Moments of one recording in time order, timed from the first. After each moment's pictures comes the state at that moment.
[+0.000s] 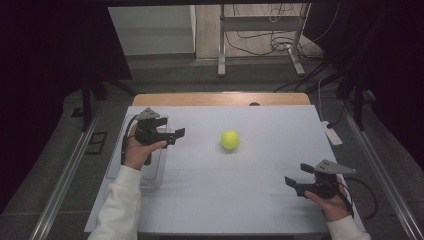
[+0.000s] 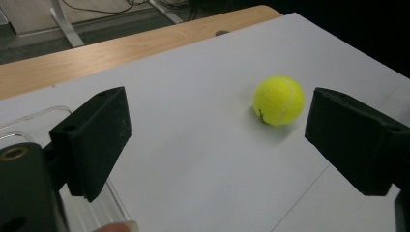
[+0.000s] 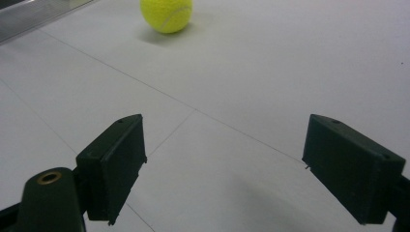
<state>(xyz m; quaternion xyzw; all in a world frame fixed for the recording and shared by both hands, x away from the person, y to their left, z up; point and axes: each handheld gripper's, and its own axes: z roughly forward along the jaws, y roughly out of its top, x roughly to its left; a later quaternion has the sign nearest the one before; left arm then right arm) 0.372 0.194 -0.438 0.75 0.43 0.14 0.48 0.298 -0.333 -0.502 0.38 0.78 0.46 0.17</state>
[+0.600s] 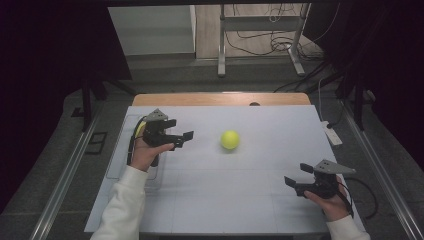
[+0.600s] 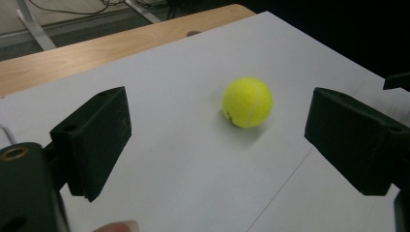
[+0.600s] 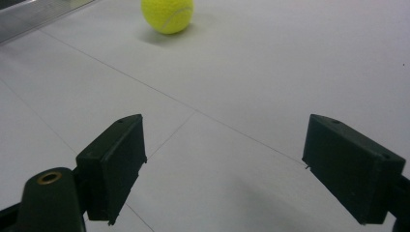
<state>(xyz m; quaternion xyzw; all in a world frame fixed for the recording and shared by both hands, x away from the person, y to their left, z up) 0.369 0.170 -0.436 0.76 0.40 0.12 0.49 0.298 -0.332 -0.501 0.38 0.78 0.46 0.17</state>
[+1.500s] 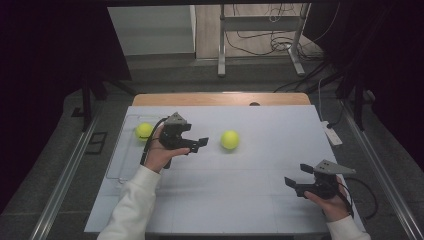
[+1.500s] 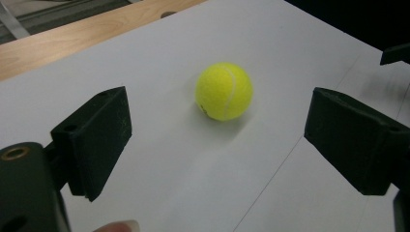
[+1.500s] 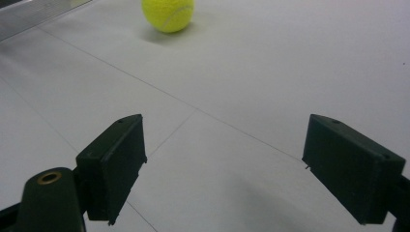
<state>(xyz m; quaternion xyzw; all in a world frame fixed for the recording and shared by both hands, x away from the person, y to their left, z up) 0.373 0.129 -0.443 0.80 0.37 0.11 0.46 0.297 -0.332 -0.502 0.38 0.78 0.46 0.17</state>
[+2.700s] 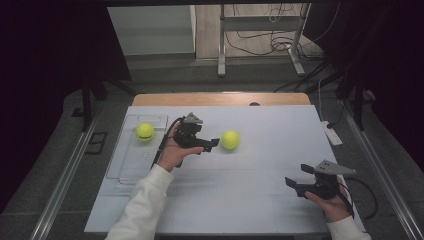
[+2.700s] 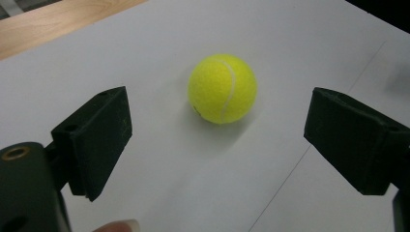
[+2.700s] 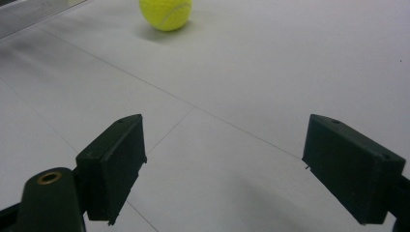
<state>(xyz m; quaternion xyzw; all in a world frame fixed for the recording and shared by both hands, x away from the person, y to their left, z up) 0.390 0.091 -0.455 0.81 0.38 0.11 0.42 0.296 -0.334 -0.502 0.38 0.78 0.46 0.17</state>
